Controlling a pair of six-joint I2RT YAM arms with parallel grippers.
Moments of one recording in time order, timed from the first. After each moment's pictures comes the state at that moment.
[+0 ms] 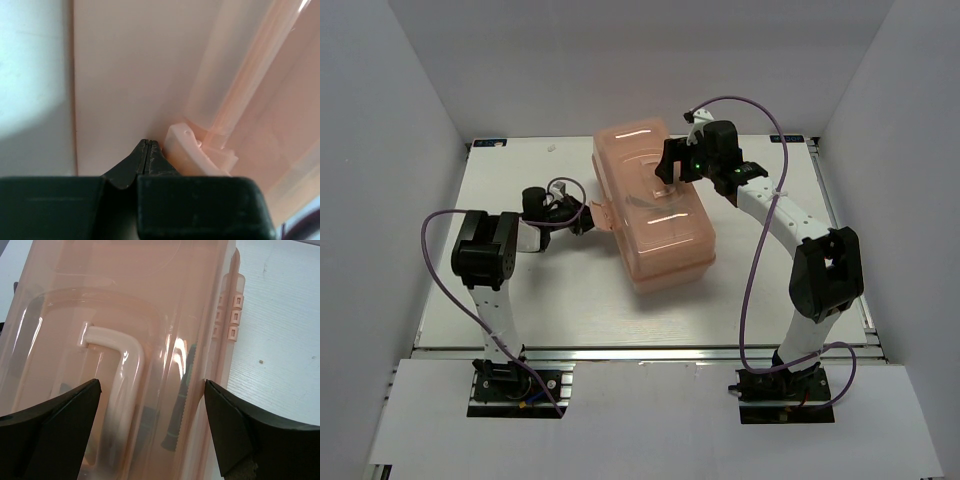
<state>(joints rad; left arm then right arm) -0.09 2.04 0.94 0.68 0.92 -1.34 0.46 1.79 1.51 -0.18 -0.22 0.18</state>
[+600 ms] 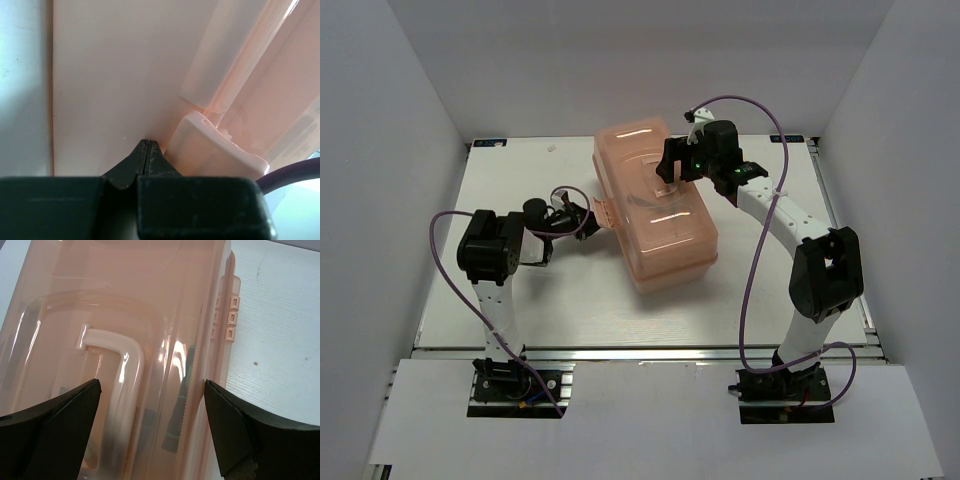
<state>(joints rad) -0.11 2.11 0.84 1.09 0.95 -1.65 0.46 1.79 1.51 -0.17 -0.20 0.18</state>
